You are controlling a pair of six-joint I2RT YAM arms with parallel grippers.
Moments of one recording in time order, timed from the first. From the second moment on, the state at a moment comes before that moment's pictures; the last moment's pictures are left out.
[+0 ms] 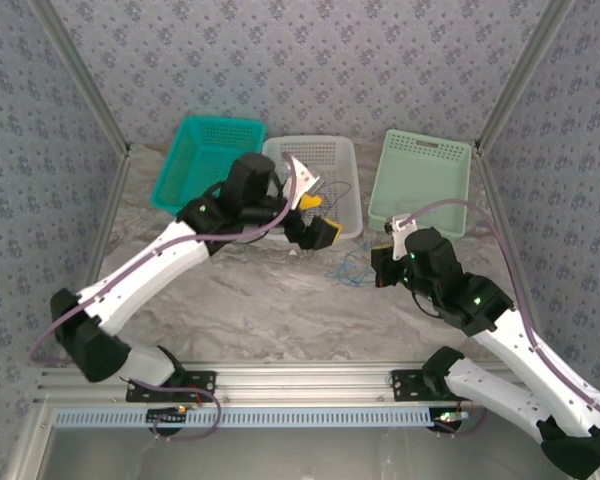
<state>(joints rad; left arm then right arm) -0.79 1.40 1.39 -0.44 0.49 -0.08 0.69 0.77 0.91 -0.71 0.10 0.32</state>
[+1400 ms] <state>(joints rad) -0.88 1.36 1.08 -0.08 0.51 -0.12 0.72 0.89 0.95 -0.64 0.04 0.34</state>
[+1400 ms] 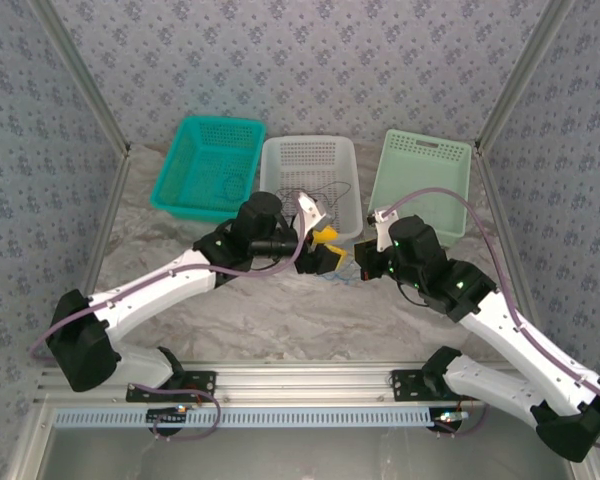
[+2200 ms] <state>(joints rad) -0.89 1.43 1.10 -0.07 0.51 -0.14 0.71 0.89 0.94 -0.63 0.01 0.36</state>
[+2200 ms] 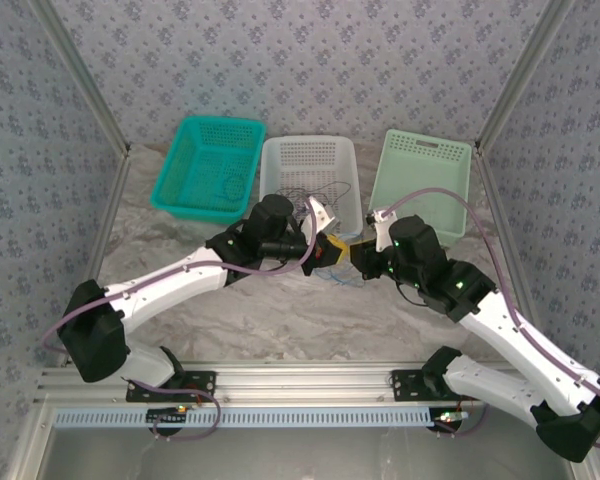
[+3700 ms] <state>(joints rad) -0.92 1.10 0.96 -0.18 0.24 -0.19 0.52 0.95 0.83 -0.52 0.17 0.25</state>
